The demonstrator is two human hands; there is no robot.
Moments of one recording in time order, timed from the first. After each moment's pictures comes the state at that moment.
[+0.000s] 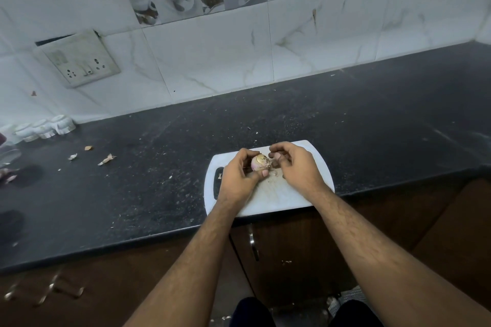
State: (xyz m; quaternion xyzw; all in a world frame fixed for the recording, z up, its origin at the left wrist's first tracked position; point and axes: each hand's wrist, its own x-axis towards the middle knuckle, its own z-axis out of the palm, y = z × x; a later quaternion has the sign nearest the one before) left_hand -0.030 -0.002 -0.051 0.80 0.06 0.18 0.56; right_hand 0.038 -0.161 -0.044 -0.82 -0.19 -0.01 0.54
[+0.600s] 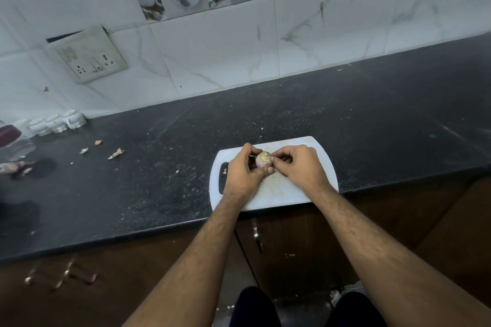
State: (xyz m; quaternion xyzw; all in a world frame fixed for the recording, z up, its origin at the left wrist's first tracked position) left_hand -0.032 -0.004 -0.047 0.83 0.07 0.18 0.52; right_hand 0.031 -0.162 -0.040 -0.85 -0.20 -0.03 0.49
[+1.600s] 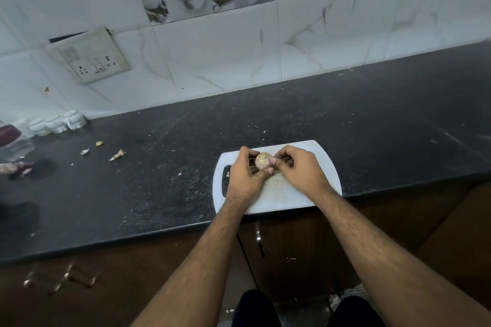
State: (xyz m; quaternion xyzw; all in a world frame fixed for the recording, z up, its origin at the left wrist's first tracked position) left_hand -0.034 -0.004 -0.046 0.81 0.09 0.19 0.55; right_hand 0.036 -0.156 -0.045 -0.84 -0.21 -0.01 0.50
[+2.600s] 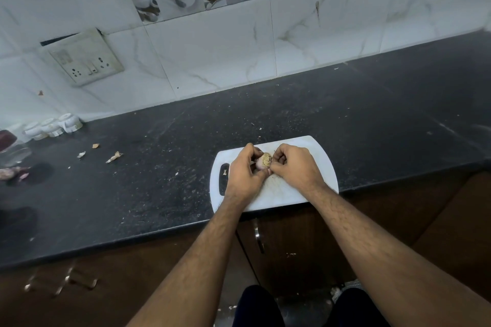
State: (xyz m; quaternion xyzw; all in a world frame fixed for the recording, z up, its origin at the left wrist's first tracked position) left_hand -0.032 -0.006 -0.046 0.86 0.04 0.20 0.47; right_hand 0.028 -0.154 -0.036 -0.89 -0.19 -0.02 0.42
